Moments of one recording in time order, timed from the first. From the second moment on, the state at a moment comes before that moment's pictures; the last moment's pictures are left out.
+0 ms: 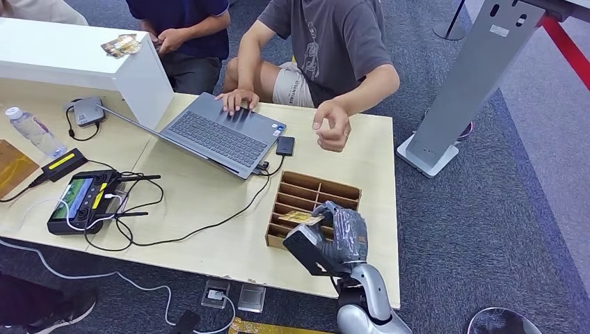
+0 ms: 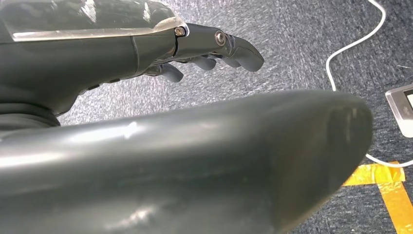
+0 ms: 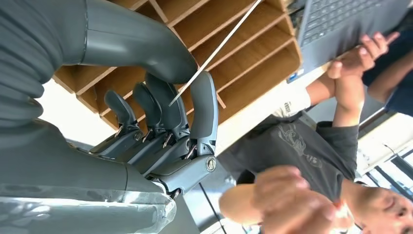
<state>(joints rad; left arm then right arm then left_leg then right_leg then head) -0.12 0.02 -1.11 -0.22 0.69 0.59 0.03 -0.33 0.00 0.82 -1.26 0.70 -0.54 0.10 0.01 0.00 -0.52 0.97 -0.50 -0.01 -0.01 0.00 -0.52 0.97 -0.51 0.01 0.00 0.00</state>
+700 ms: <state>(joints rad) -0.12 0.02 -1.14 -0.22 0.68 0.58 0.03 -0.47 -0.06 0.59 -1.33 0.90 -0.67 0.18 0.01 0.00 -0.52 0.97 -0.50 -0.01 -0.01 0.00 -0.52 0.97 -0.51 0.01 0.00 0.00</state>
